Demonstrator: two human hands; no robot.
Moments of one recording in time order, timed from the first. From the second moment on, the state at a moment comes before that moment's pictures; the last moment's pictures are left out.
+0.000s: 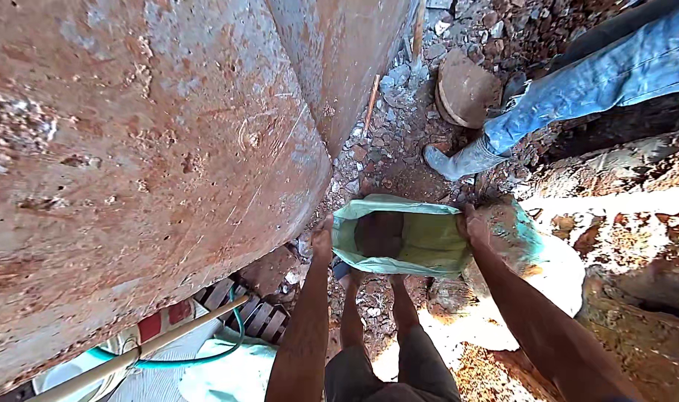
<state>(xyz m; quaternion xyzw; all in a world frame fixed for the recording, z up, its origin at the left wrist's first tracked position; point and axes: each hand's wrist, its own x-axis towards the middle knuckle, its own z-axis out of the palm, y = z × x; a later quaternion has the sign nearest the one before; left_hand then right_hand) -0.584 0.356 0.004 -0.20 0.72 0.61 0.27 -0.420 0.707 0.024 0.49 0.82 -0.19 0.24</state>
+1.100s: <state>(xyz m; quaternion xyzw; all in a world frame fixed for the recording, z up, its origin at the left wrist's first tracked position) -0.579 0.401 0.037 0.22 0.94 0.14 0.21 -0.280 0.642 -0.014 0.61 0.40 -0.68 0.00</state>
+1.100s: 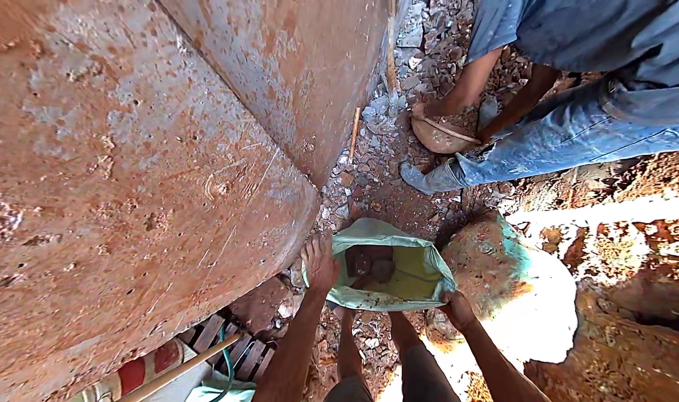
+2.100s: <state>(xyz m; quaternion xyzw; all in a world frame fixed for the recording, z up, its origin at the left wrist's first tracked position) -0.513 0.393 0.050 -0.08 0.89 0.22 0.40 -0.373 0.662 0.057 0.44 0.81 -0.19 0.35</state>
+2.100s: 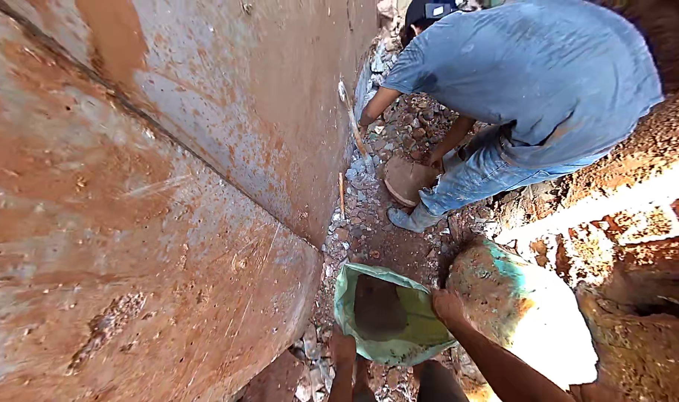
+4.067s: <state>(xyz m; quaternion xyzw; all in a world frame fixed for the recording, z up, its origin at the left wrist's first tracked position) -0.524 0.184 0.021 -0.02 0.79 0.36 0.50 -0.274 0.537 0.094 0.68 0.61 -0.39 0.08</state>
